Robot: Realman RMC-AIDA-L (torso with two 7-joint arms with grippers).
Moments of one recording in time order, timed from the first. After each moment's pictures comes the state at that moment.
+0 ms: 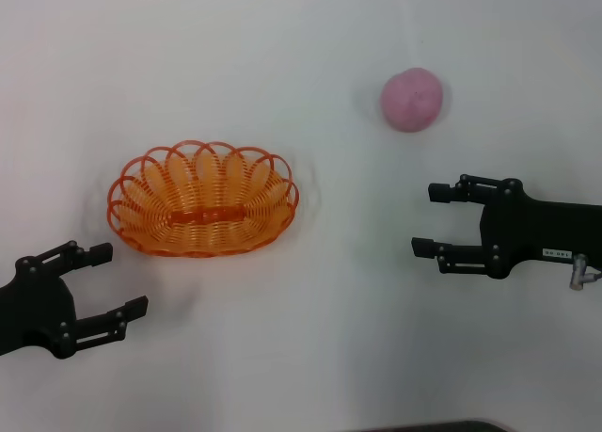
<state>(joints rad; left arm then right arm) -0.21 -2.18 0.49 0.80 2.20 1.69 -1.06 0.34 2.08 -0.60 -0.53 -2.09 -1.57 0.98</state>
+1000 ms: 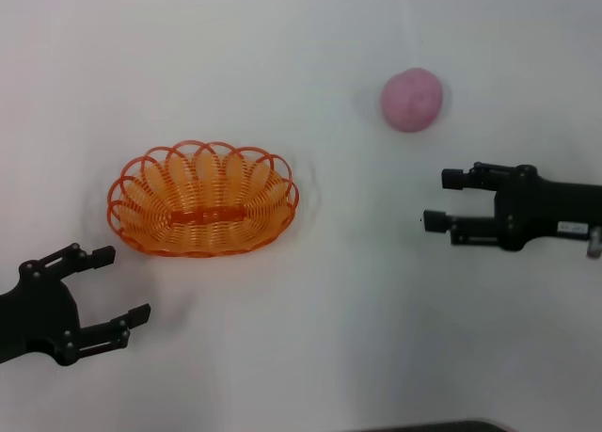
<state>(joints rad) -0.21 -2.18 0.49 0.77 2.20 1.67 -0.94 0.35 2.06 -0.58 -0.57 -2.08 -1.60 1.25</state>
